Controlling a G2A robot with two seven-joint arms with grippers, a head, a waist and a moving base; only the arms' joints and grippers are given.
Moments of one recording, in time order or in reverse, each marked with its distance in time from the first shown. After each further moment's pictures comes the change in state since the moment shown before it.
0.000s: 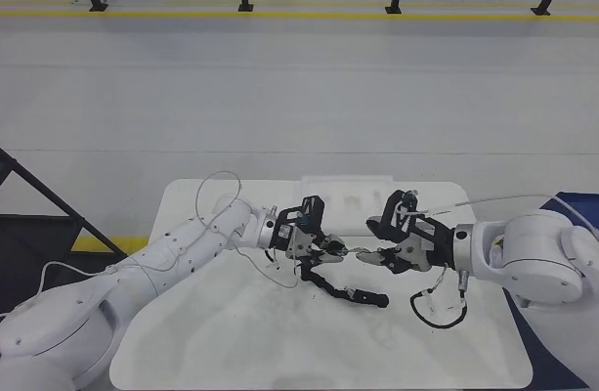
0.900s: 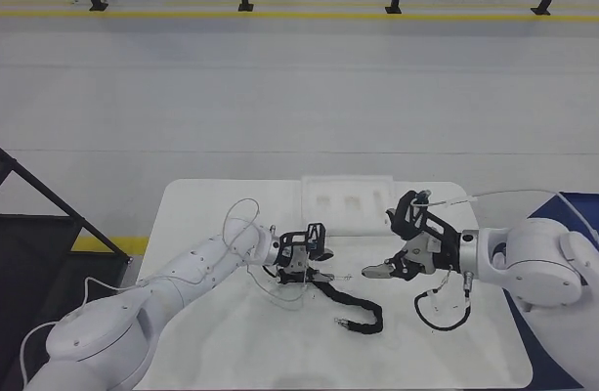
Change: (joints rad) left arm 0.102 -0.153 -0.019 0.274 0.248 0.096 0.004; right arm -0.078 0.006 0.031 0.067 0.043 -0.022 -0.069
